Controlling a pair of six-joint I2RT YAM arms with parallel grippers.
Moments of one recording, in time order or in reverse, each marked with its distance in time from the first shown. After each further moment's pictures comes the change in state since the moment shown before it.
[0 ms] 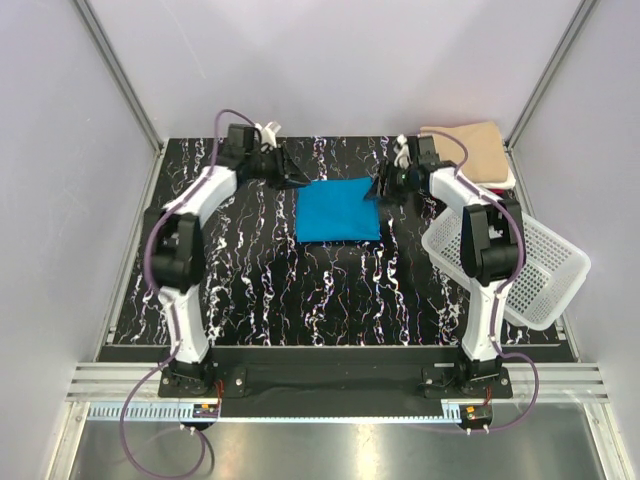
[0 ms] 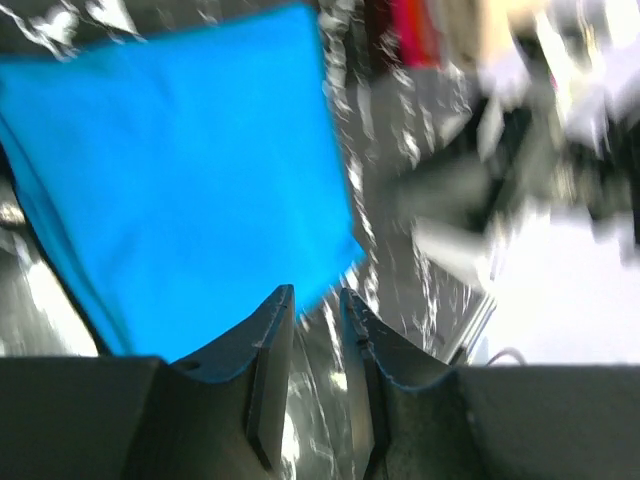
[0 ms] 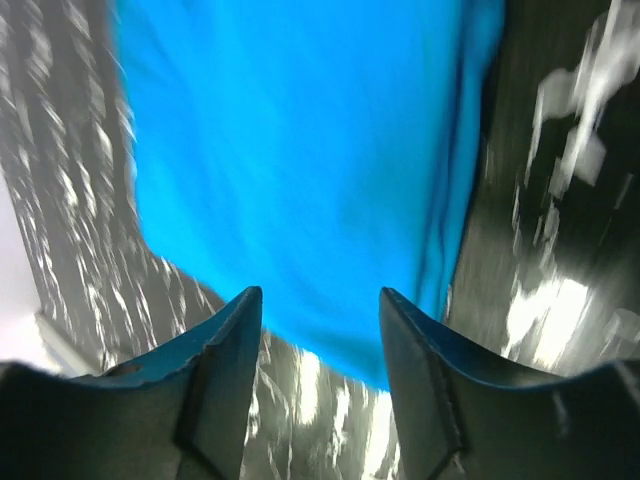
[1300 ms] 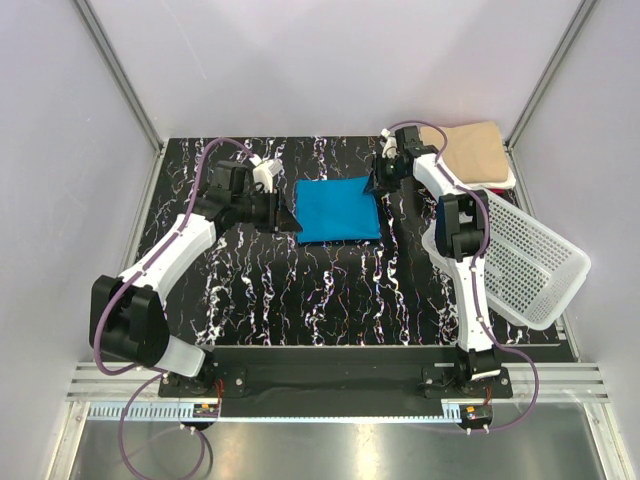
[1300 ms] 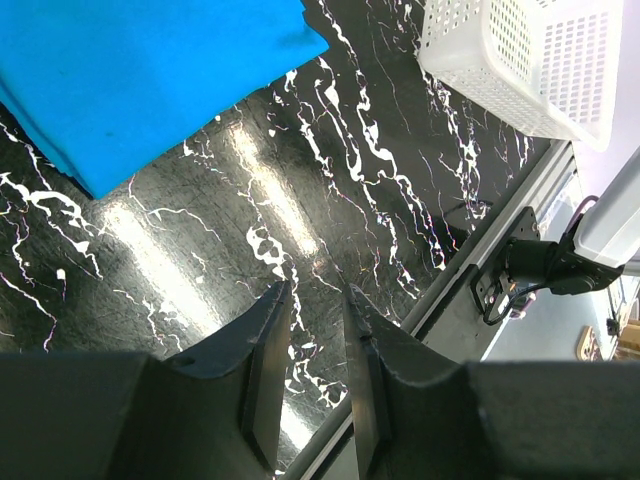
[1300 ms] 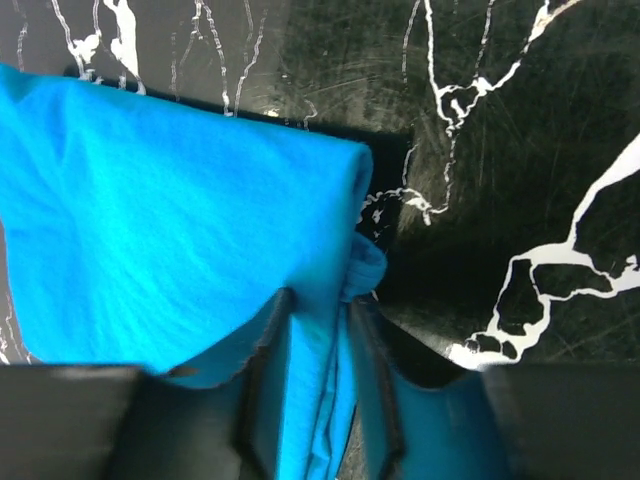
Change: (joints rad) left arm -0.088 -0.648 -0.570 -0.116 -0.063 0.285; right arm -0.004 0.469 0.649 -0.243 0.032 -0.215
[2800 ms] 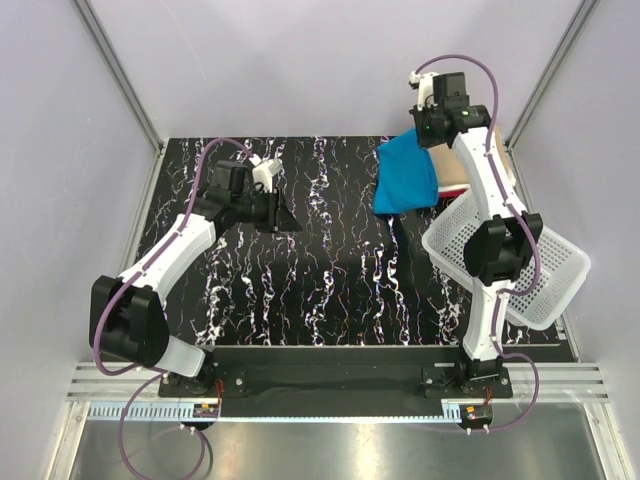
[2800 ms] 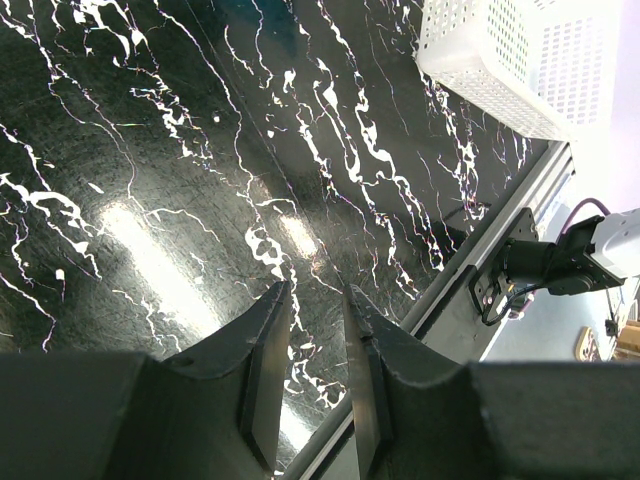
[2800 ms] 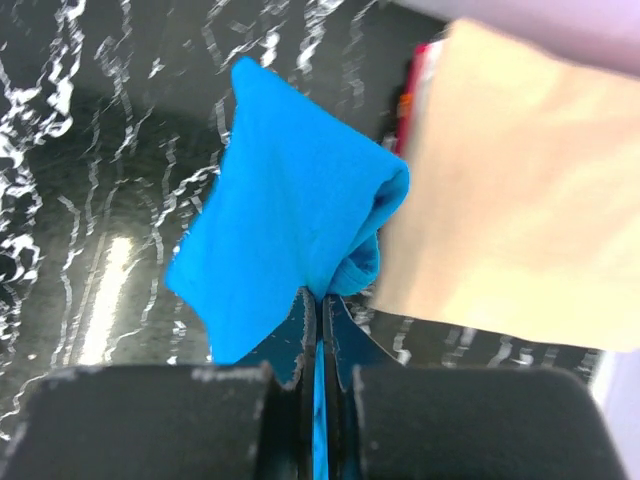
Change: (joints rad) left arm 0.004 -0.003 0.000 0.000 0.002 -0.003; right arm -0.023 -0.451 0.020 -0.202 0.463 -0.377
